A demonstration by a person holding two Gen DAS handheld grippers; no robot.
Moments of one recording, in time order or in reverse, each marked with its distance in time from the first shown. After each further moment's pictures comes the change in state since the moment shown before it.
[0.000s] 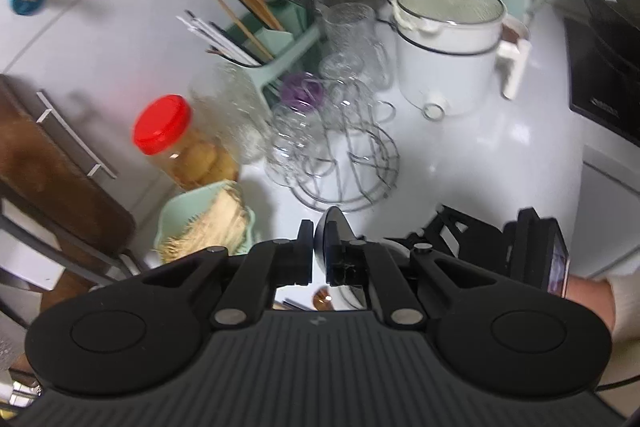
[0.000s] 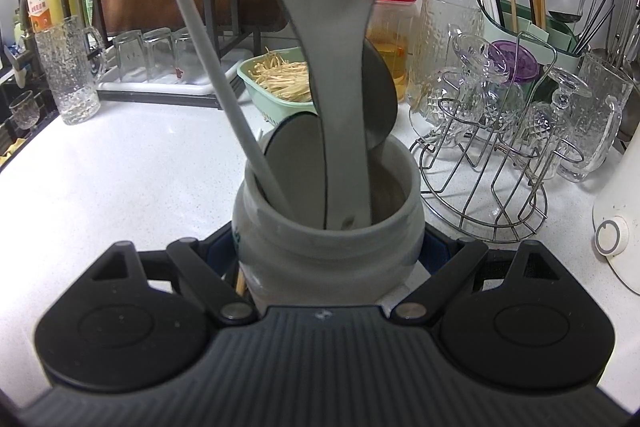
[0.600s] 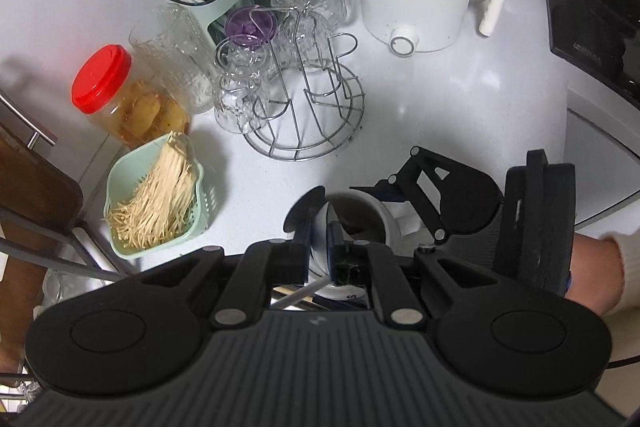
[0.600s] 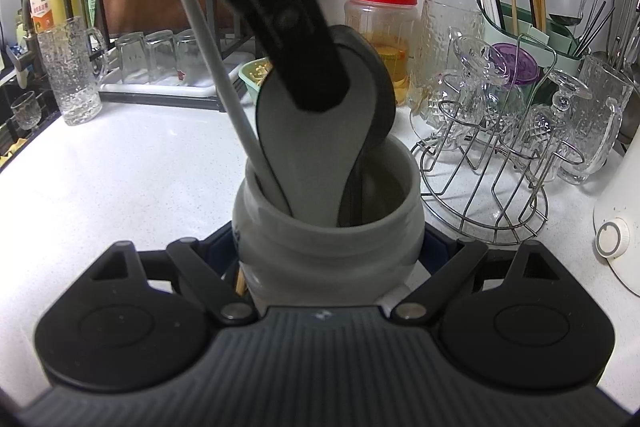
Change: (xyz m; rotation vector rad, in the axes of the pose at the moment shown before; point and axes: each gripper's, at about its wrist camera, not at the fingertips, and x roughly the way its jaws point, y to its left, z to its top) left arm 0.048 -0.014 -0.009 0.038 0.163 -0.097; right arm -0.001 0.000 -0.001 -0.004 -0.013 0.004
